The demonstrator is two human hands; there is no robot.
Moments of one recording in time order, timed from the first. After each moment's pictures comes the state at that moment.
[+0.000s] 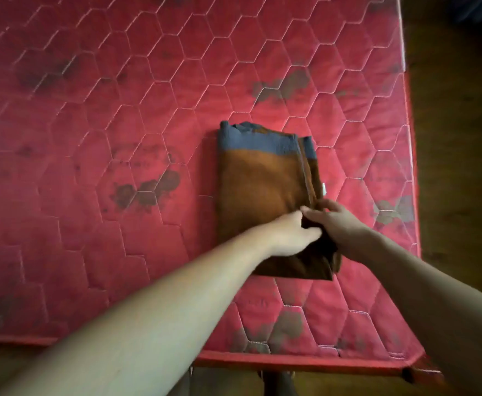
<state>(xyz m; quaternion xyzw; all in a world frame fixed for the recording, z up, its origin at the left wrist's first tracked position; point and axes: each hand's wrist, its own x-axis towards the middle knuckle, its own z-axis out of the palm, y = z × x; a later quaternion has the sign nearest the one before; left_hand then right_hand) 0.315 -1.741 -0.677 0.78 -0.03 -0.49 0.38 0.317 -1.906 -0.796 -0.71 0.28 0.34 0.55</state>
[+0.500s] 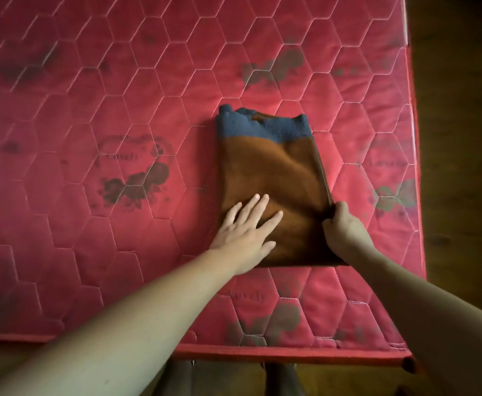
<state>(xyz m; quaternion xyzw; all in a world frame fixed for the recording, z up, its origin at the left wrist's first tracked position) 0.264 -1.710 -0.838 0.93 -0.23 -0.28 0.10 0.278 -1.936 -0.834 -0.90 0.21 0.29 0.23</state>
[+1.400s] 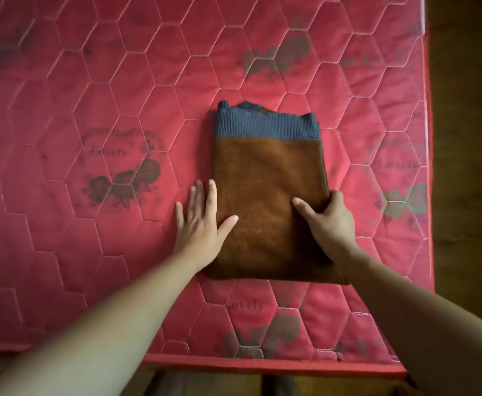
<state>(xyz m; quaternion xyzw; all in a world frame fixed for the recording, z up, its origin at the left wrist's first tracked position) 0.272 -1.651 -0.897 0.95 0.03 -0.23 0.19 0.302 -1.913 -0.867 -0.87 0.28 0.20 0.36</state>
